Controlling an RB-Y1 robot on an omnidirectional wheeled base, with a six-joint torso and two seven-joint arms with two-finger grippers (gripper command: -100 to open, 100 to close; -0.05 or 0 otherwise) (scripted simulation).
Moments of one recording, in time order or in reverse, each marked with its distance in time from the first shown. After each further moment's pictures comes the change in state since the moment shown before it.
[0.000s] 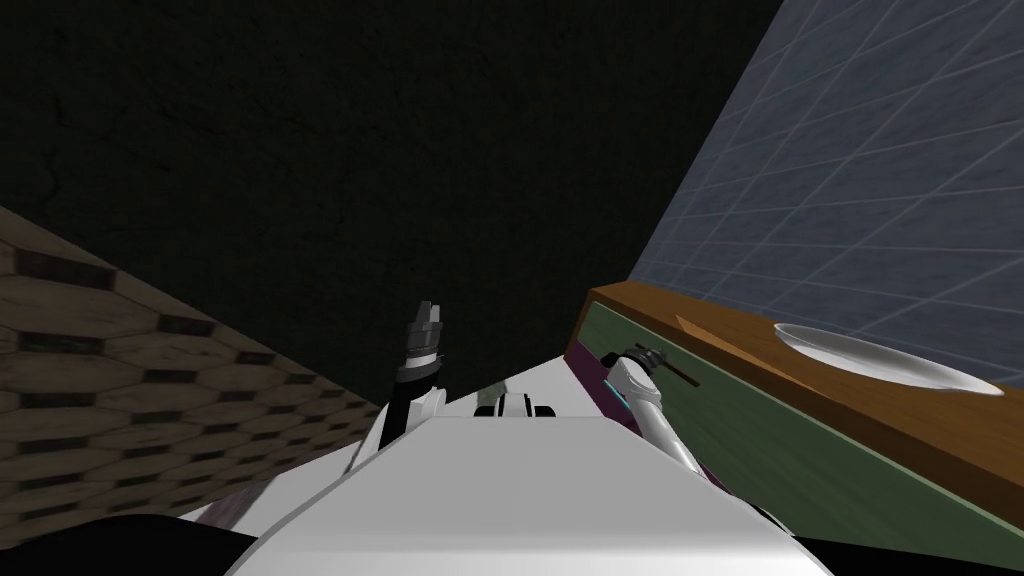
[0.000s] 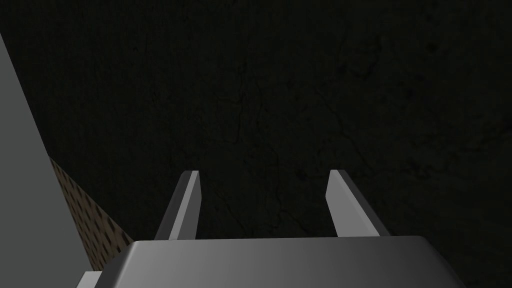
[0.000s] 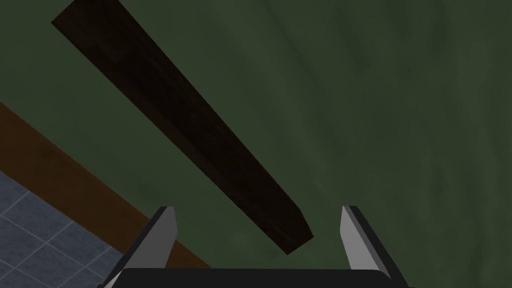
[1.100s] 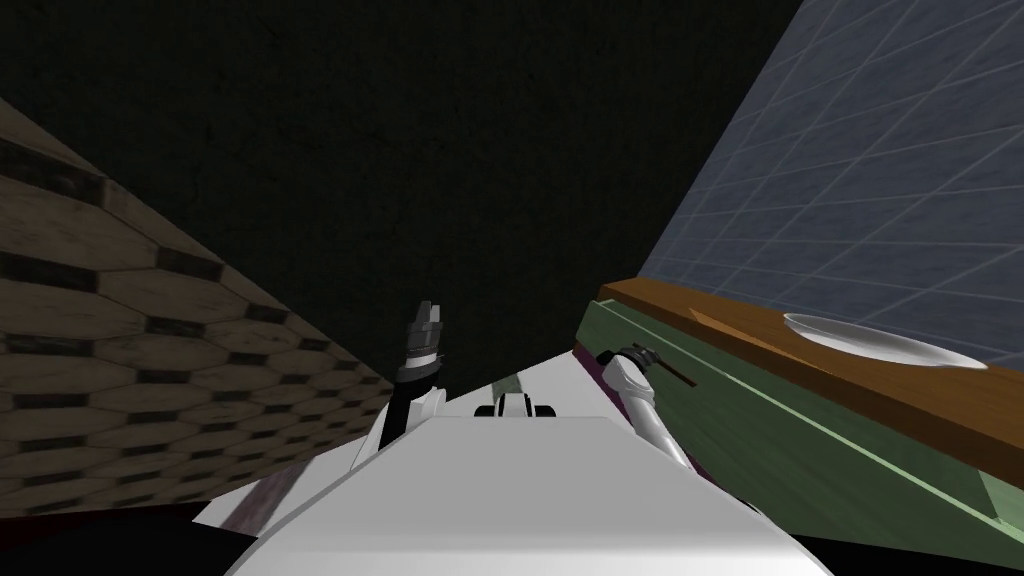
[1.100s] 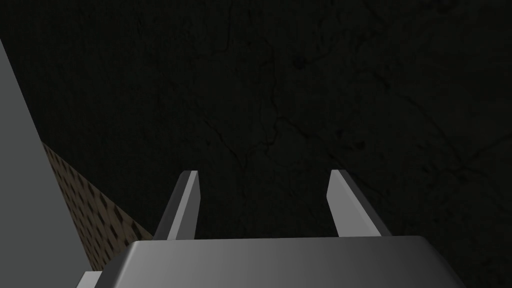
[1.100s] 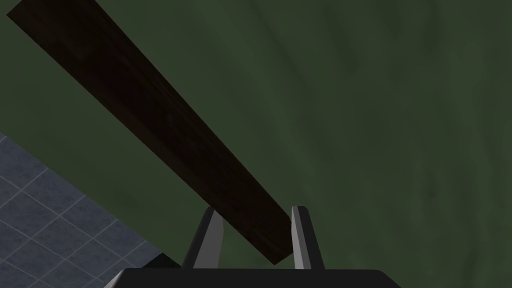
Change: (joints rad) left arm 0.000 0.000 0.000 0.000 0.000 0.000 0.000; right arm -0.012 0.034 0.004 -0.022 0.000 0.019 0.036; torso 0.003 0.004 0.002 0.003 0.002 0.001
